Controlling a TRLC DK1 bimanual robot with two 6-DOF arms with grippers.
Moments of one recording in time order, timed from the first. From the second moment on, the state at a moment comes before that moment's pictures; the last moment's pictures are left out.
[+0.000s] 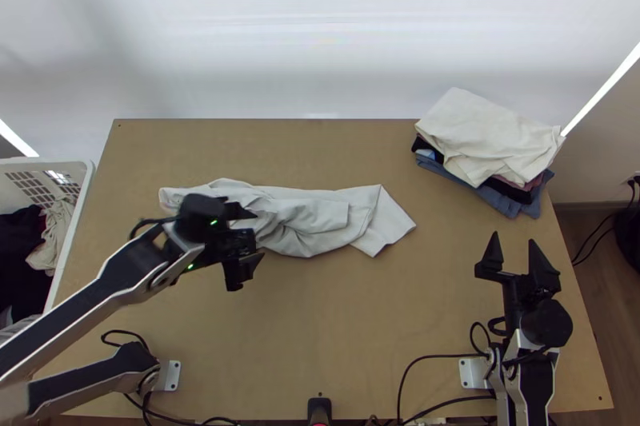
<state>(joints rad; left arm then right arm) -0.64 1.20 1.00 -0.59 0.06 0.85 -0.14 0.00 0.02 -0.01 0.02 0.14</state>
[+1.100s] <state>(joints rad) -0.55 1.57 1.28 -0.70 0.08 0.97 -0.14 0.00 0.02 -0.01 0.02 0.14</state>
